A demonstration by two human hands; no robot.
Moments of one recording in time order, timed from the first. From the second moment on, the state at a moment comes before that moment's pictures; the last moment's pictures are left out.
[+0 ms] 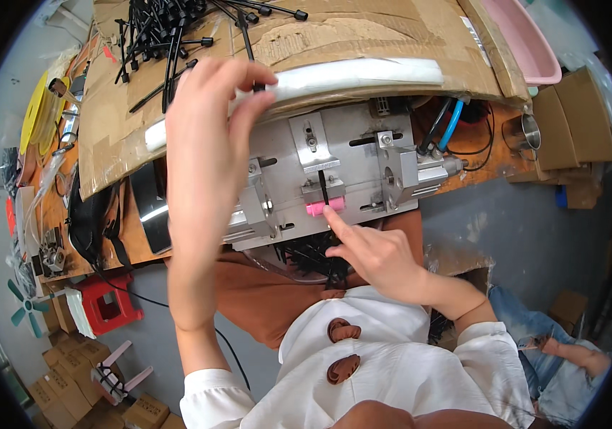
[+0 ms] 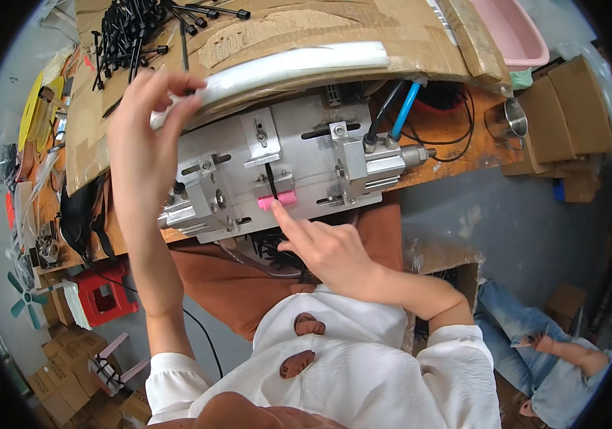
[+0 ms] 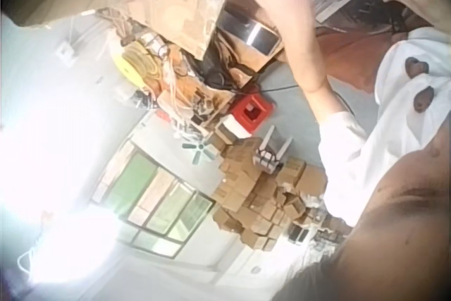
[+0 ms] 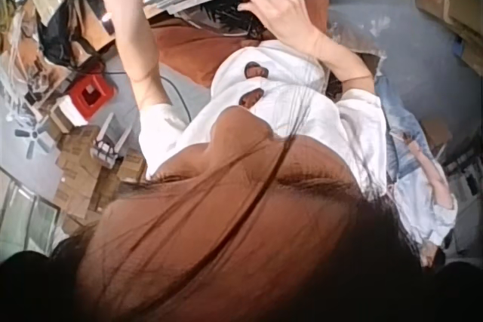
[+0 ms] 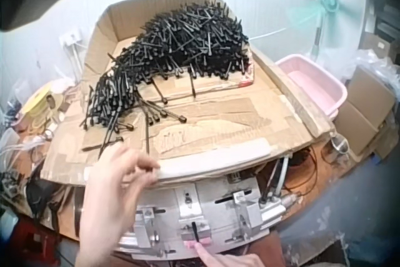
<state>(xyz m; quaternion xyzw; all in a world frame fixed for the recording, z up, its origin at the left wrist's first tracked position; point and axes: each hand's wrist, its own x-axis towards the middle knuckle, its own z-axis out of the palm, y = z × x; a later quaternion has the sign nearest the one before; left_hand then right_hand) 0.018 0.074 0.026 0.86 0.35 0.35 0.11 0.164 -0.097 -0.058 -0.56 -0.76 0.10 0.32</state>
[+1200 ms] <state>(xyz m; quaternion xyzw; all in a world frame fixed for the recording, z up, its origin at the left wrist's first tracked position) 0.075 0.166 0.042 0.88 0.36 0.30 -0.01 0.159 -0.108 -0.086 -0.57 -0.76 0.05 0.32</state>
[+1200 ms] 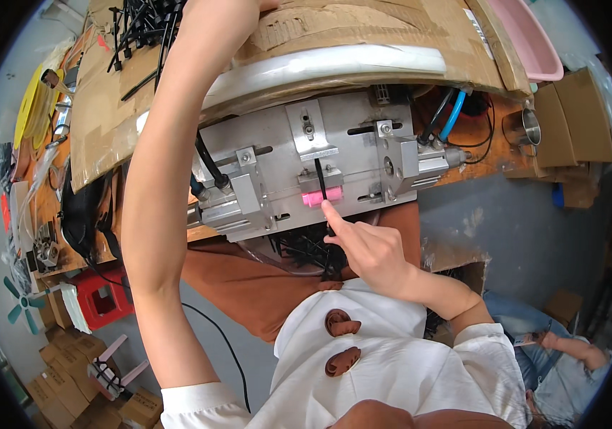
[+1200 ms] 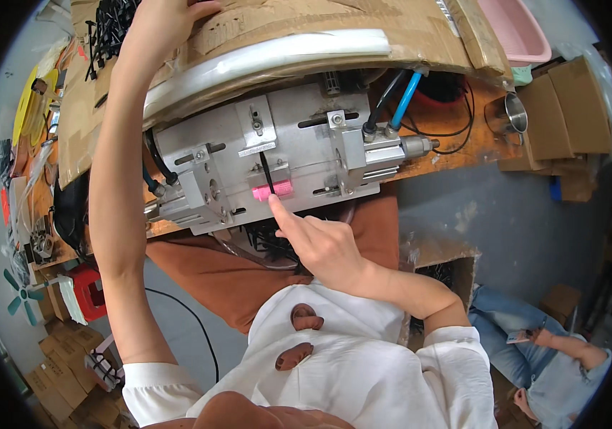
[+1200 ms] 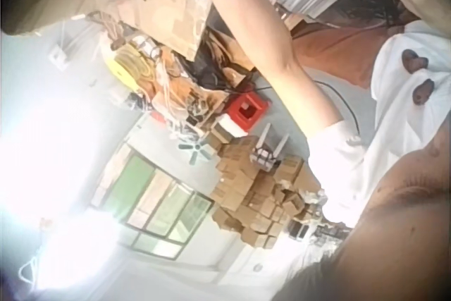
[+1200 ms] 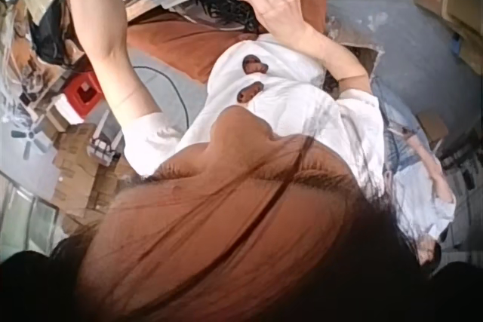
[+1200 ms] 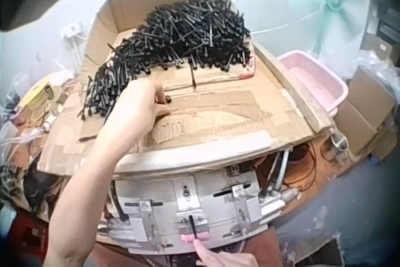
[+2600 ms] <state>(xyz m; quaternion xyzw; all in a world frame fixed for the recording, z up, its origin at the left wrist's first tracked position) 0.032 0.083 0.006 0.86 0.32 0.36 -0.13 0.163 -0.110 -0.081 -0.54 -0.75 0.06 0.38</state>
